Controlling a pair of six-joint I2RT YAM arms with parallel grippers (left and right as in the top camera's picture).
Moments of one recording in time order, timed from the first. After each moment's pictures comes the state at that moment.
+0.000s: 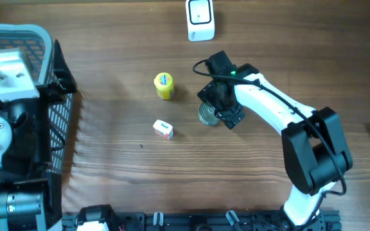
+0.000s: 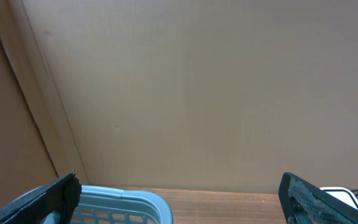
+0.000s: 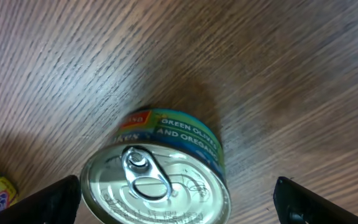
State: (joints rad) left arm 0.09 0.79 1.12 -0.26 -0.09 0.11; right arm 0.48 1.94 1.33 -0.84 -0.10 1.29
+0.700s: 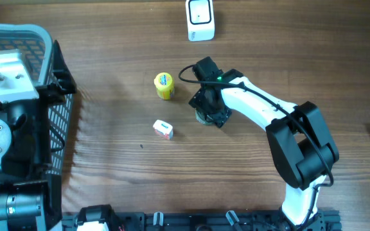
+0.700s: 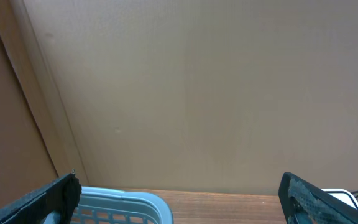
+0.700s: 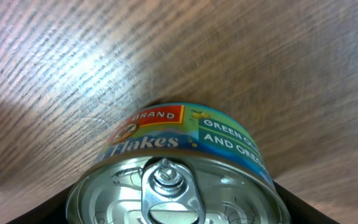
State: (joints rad) left arm 0.09 0.79 1.12 -0.26 -0.09 0.11; right arm 0.54 2.01 1.34 -0.76 -0.09 1.19
